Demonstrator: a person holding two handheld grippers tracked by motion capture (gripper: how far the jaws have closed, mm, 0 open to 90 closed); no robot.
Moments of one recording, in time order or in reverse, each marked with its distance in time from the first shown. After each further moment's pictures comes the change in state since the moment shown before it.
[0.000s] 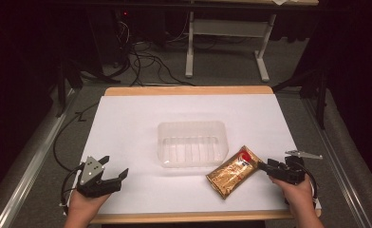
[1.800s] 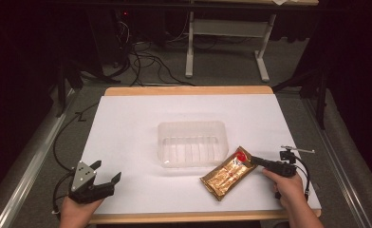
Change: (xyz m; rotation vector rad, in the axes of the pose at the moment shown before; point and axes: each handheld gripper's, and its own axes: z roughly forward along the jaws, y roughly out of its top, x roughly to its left) left arm 0.005 -0.012 -0.018 0.005 0.047 -0.027; right arm -0.005 0.010 0.025 0.010 0.274 0.174
